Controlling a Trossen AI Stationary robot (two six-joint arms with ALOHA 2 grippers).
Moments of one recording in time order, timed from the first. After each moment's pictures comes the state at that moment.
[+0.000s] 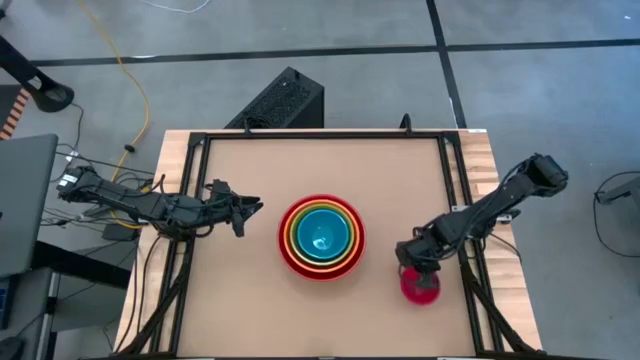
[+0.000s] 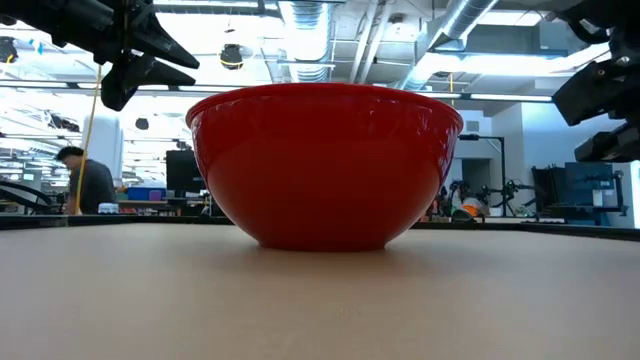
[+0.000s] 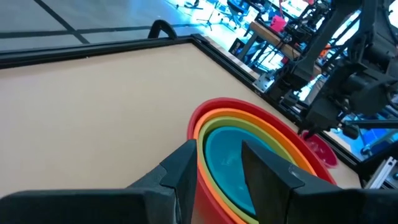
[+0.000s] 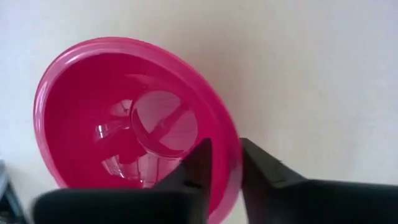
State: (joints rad) left arm -0.27 0.63 0.40 0.01 -0.65 -0.66; right arm 0.46 1.25 0.69 -0.80 -0.18 0.57
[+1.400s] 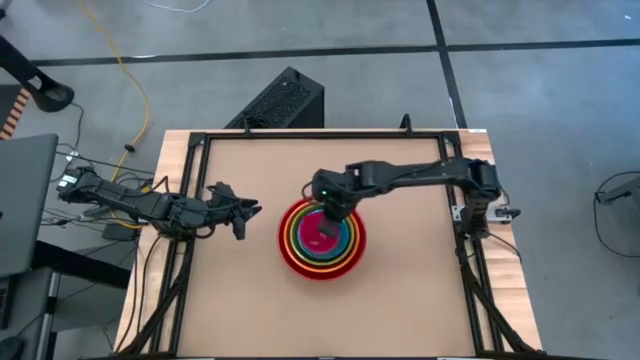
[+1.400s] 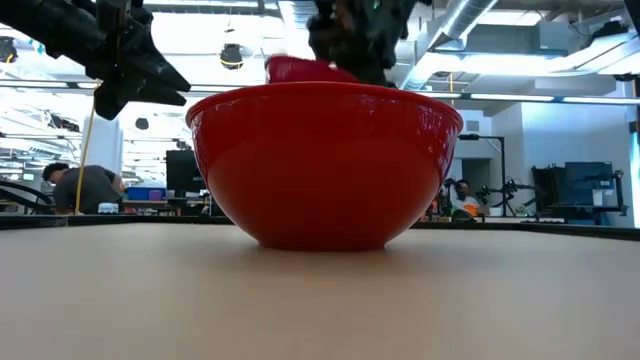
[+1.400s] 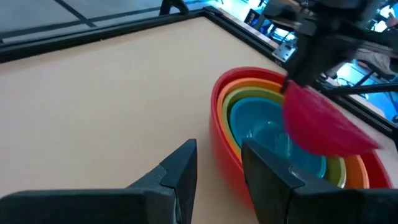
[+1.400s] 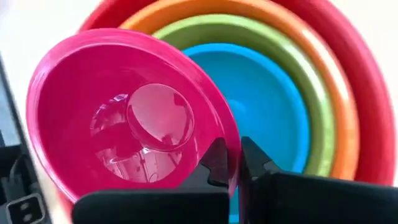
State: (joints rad) left arm -0.26 0.63 0.40 -0.12 -0.62 -0.64; right arm -0.04 1.82 1.62 -0.86 -0.15 0.44
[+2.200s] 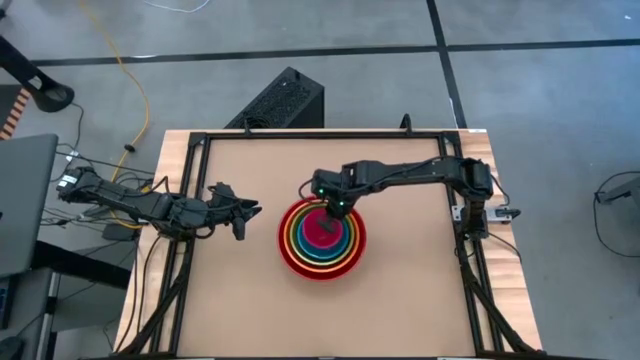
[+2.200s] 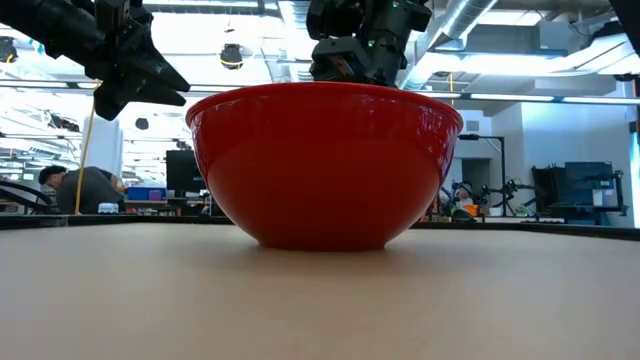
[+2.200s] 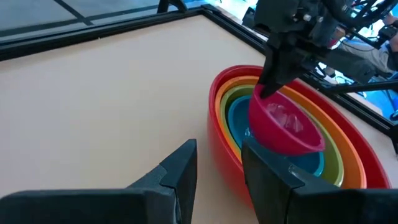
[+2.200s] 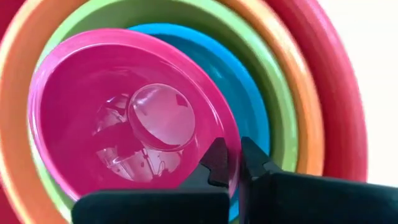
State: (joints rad) left arm -0.26 0.63 0.40 -0.13 -0.61 -0.64; right arm -0.09 1.87 1.58 -0.88 -0.14 0.52
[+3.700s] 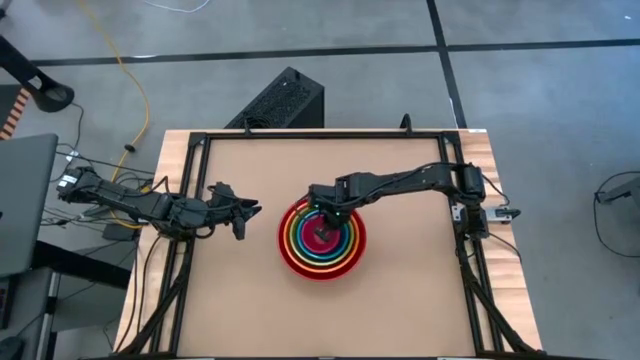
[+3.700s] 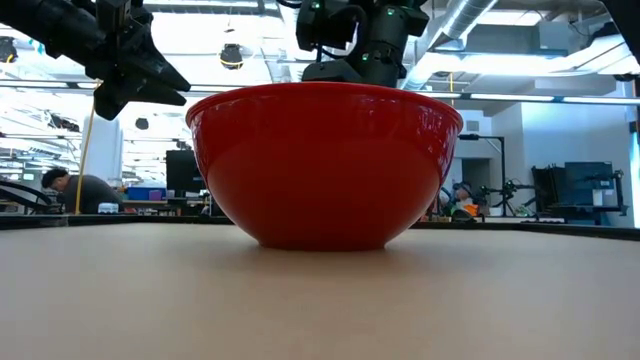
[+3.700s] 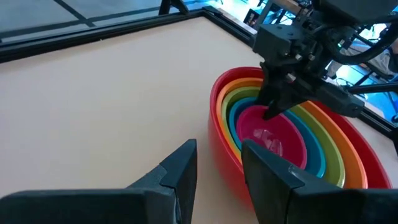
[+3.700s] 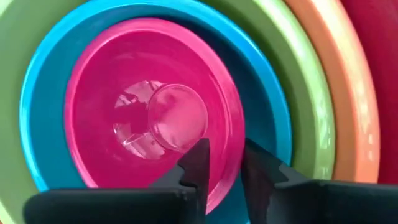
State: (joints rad) left arm -0.26 0.63 0.40 -0.12 -0.62 -0.64; right arm -0.03 1.94 1.58 -0.88 -0.05 0.63
